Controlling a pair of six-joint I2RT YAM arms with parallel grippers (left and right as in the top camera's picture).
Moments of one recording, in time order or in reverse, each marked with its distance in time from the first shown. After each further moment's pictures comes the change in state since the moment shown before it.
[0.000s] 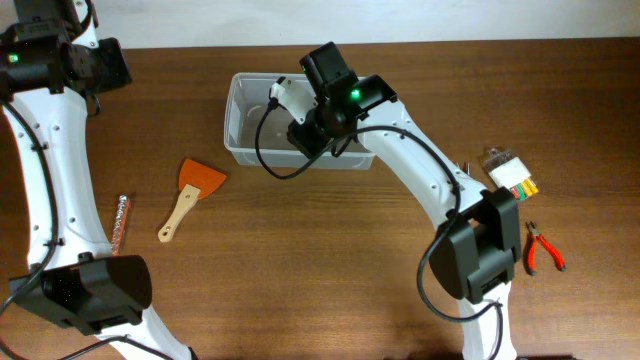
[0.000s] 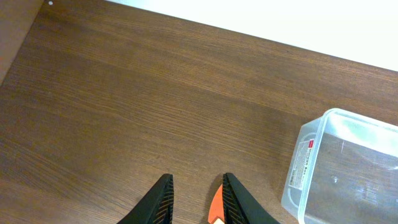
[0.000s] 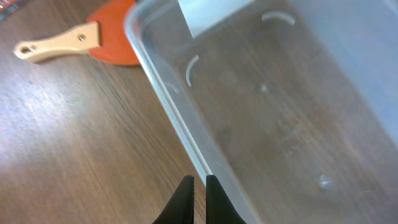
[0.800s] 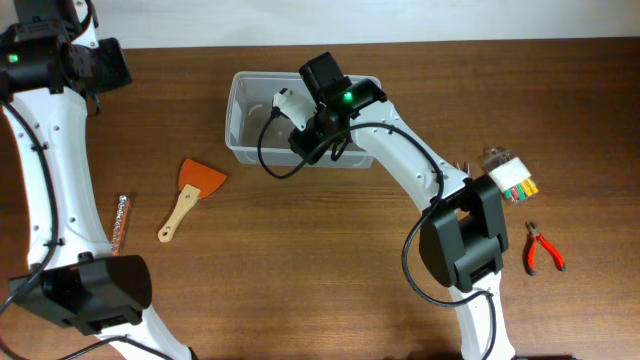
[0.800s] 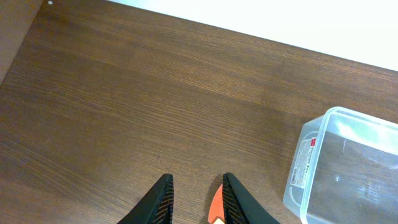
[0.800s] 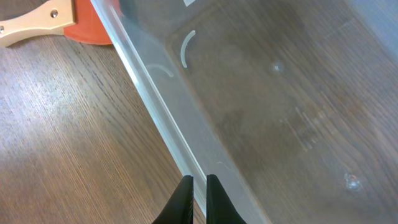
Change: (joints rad) left arm 0.000 0.000 0.000 0.000 0.000 0.000; right arm -0.013 0.074 0.006 -0.005 -0.005 0.000
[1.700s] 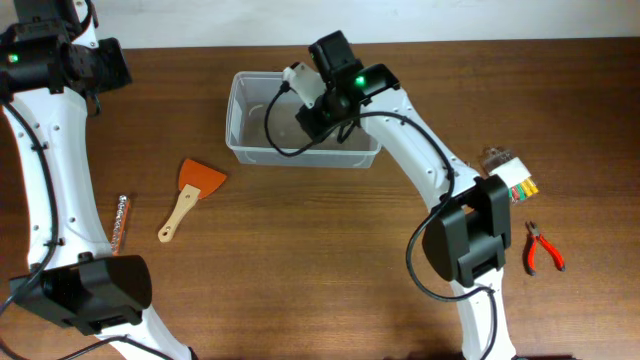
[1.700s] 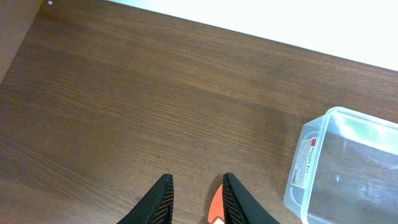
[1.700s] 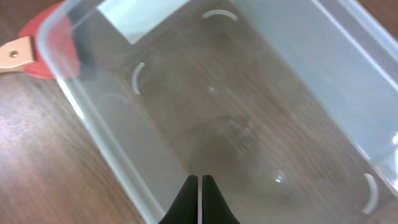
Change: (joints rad) left arm 0.000 0.000 0.000 0.000 0.001 0.000; right arm -0.046 0.016 0.115 -0.012 0.084 0.039
